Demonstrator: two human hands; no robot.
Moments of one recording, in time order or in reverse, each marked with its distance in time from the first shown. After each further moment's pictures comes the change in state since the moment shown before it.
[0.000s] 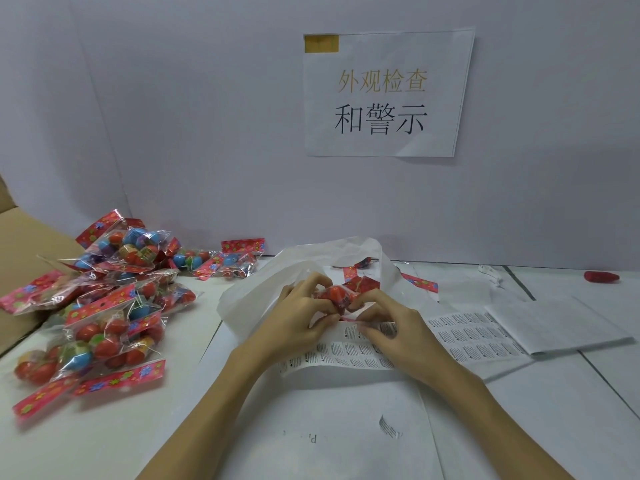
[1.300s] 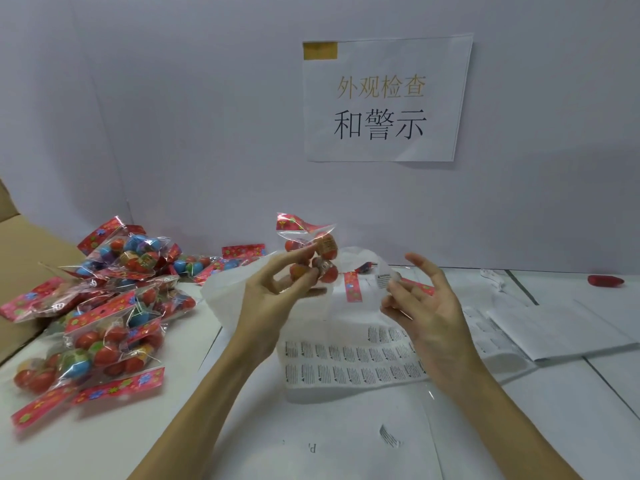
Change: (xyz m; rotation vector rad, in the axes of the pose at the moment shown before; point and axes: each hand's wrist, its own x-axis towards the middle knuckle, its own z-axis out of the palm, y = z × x) left_hand -0.001 0.030 -0.037 -1.193 0.472 -0.181; right_hand 0.001 -0.041 -0.017 0.933 0.393 0.155
